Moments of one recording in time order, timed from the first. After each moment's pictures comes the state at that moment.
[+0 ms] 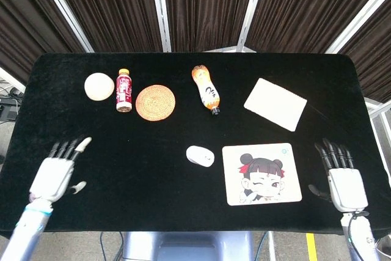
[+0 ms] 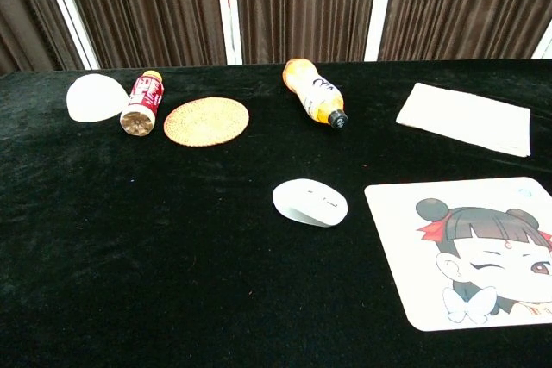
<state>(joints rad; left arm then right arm) -0.33 -1.20 0.20 -1.79 1.40 1.53 0.33 0.11 -1.25 0.07 -1.62 -1.52 1.48 -0.18</state>
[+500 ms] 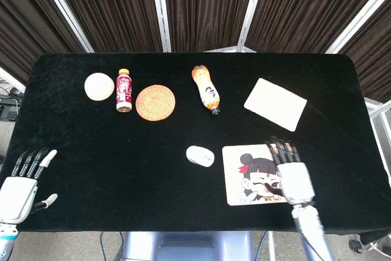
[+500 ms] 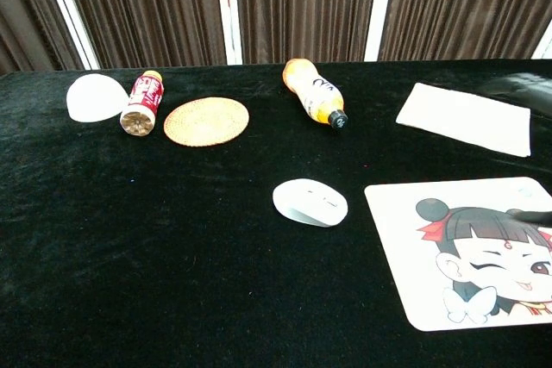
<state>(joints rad) -0.15 -1.21 0.20 -1.55 1.57 1.67 0.09 0.22 -1.49 0.11 -1.77 -1.44 1.35 -0.49</state>
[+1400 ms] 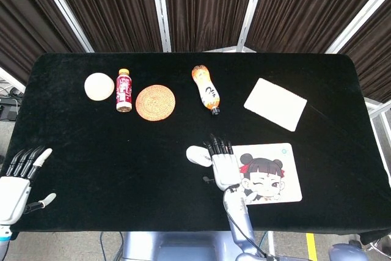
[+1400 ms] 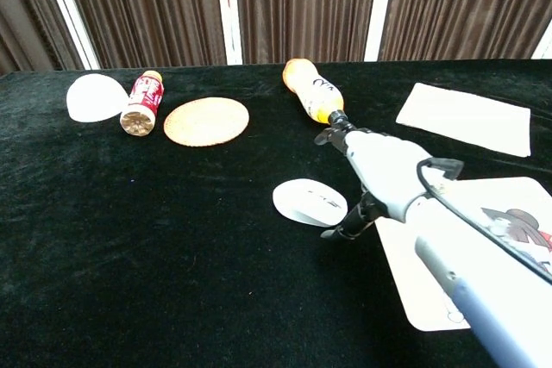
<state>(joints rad) -0.10 -1.18 0.13 -1.53 1.65 1.66 -0.04 0.46 -2.04 0.28 -1.54 -1.10 1.28 -0.76</state>
